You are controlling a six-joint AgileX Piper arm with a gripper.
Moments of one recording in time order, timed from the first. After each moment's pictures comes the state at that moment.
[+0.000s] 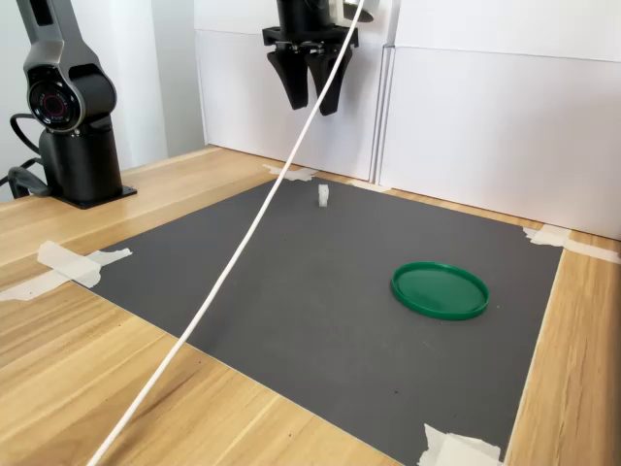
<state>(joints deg) 31.7 80.9 -64.0 6.2 61.0 -46.7</state>
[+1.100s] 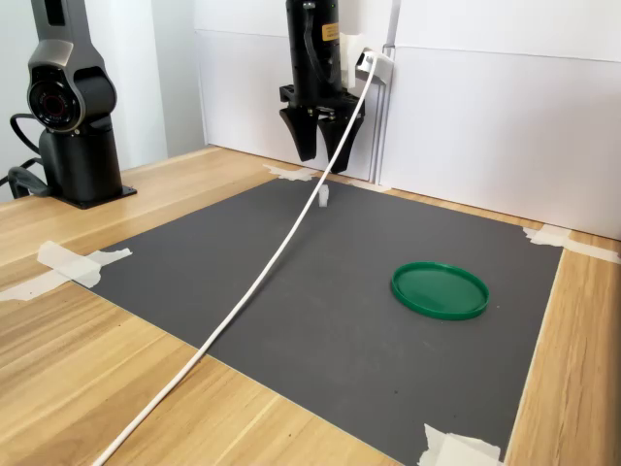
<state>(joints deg) 31.7 91.3 -57.9 5.5 46.7 -42.6</state>
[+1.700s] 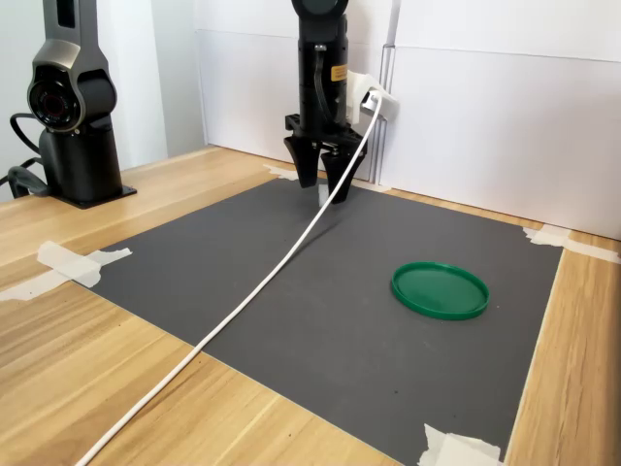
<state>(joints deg) 31.7 97.0 -57.8 5.5 43.8 -42.7</state>
